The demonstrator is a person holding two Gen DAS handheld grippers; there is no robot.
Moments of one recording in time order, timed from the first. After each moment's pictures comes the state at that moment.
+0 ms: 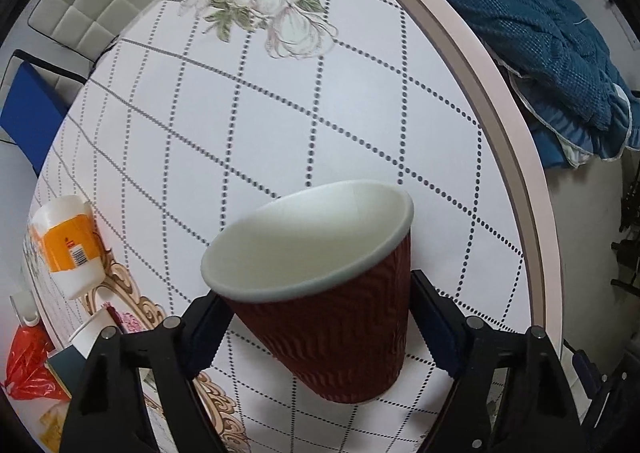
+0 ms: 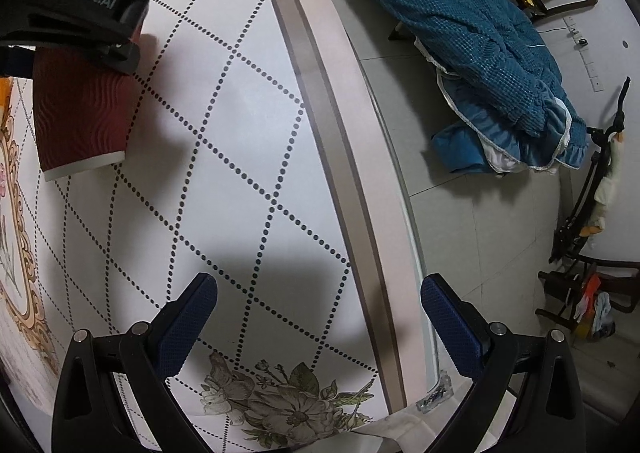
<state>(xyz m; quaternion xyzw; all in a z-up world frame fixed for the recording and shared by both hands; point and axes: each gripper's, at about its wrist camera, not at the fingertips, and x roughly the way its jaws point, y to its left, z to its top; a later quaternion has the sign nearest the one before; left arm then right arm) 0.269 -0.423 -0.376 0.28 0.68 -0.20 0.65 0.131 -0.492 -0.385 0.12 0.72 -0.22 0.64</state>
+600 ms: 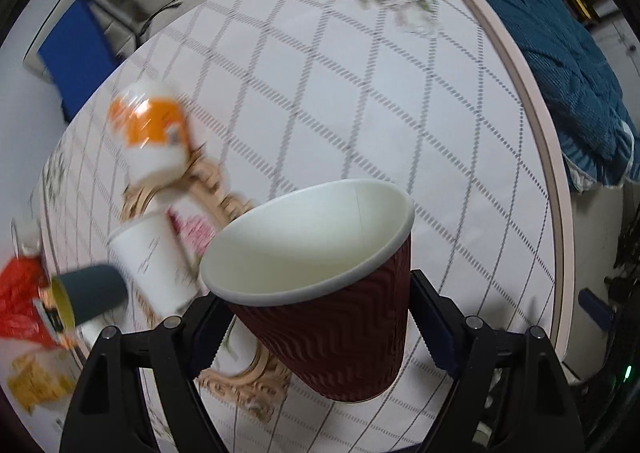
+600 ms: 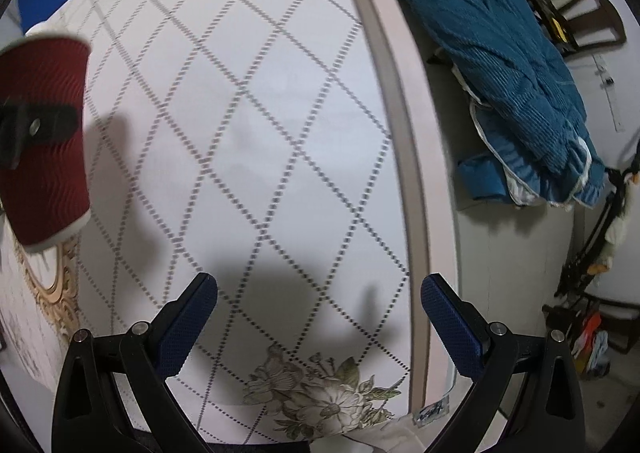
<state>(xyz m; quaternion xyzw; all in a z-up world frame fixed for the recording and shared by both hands) 0.254 -0.293 -0.321 0.21 0.68 -0.15 0.68 0.156 -0.434 -0.361 0.09 0.72 -0.15 0.67</state>
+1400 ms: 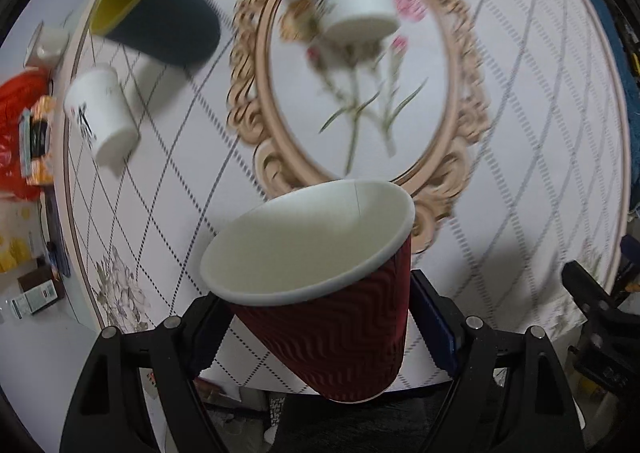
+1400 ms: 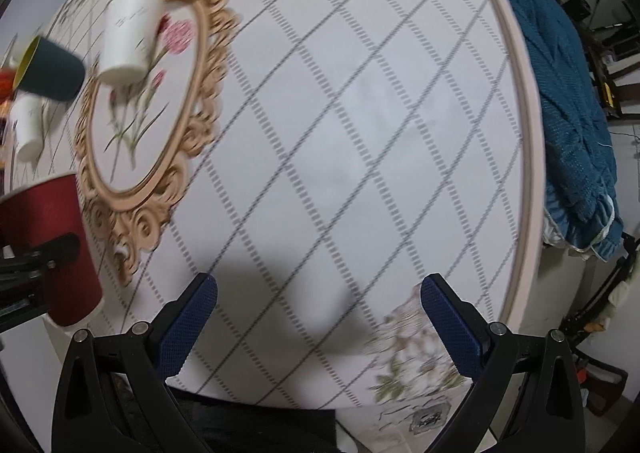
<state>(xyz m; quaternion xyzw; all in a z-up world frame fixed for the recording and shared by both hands) 0.159 -0.083 -0.363 0.12 0.75 -0.05 0.64 0.125 -0.280 -0.343 0.03 0.72 -0.05 0.69</state>
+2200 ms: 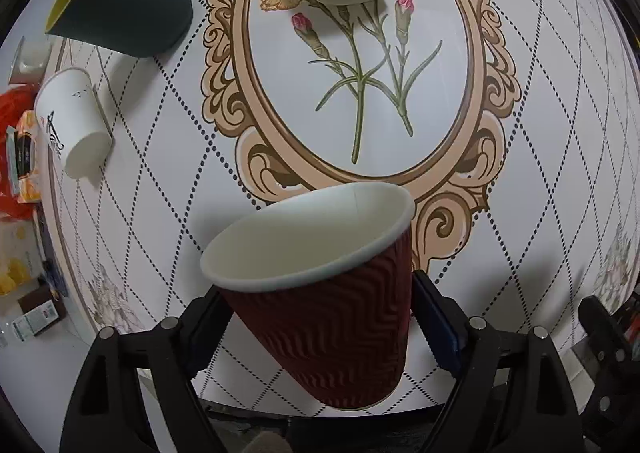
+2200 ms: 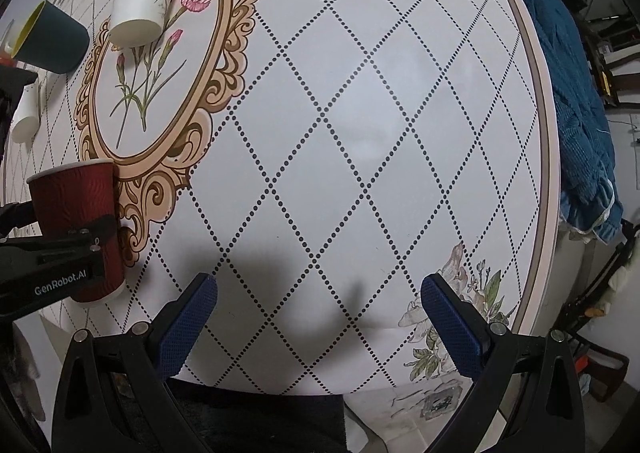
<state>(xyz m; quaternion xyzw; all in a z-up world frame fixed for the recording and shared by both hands) 0.151 -0.097 -0.392 0.15 0.75 -0.07 0.64 0.094 -0.257 -0.359 0.04 0.74 -0.07 0.67</state>
